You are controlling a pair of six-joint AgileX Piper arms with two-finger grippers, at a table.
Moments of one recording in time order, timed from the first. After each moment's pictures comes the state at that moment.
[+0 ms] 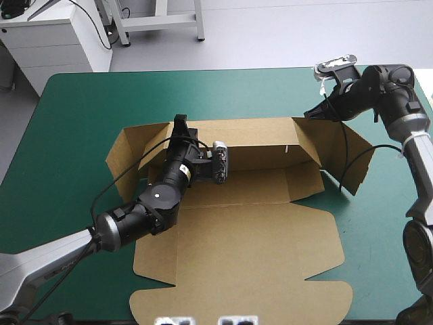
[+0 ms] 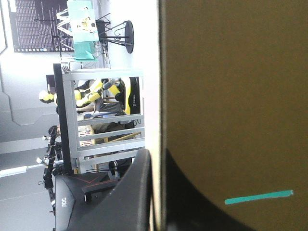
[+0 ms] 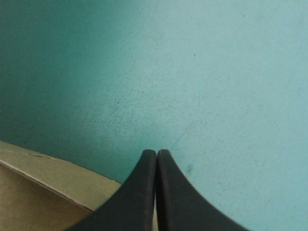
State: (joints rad) left arm -0.89 1.47 -1.00 1.48 0.61 -0.23; right arm 0.08 1.71 -1.71 0.10 1.03 -0.27
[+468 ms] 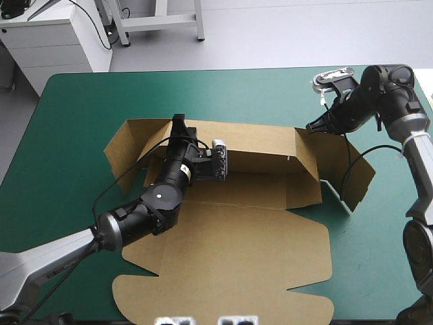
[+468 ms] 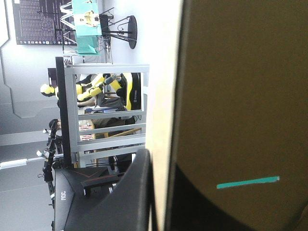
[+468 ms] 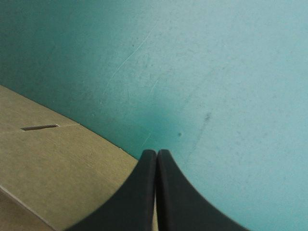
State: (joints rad) left arm -0.89 1.48 -1.00 1.50 0.63 -0.28; right arm 0.08 1.71 -1.71 0.10 1.21 -0.28
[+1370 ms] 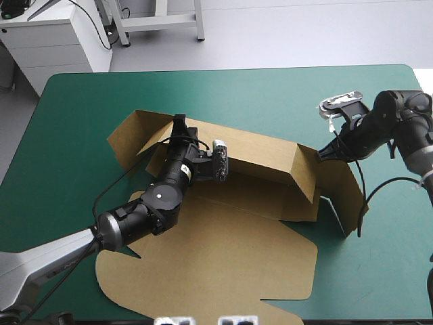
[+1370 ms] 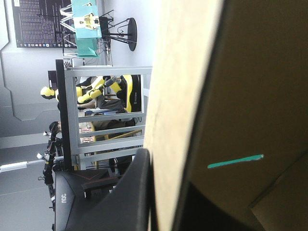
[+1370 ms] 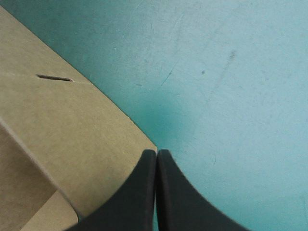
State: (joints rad) left arm -0.89 1.48 -1.00 1.50 0.62 -0.27; right arm 0.08 1.49 -1.46 0.12 1.23 -0.32
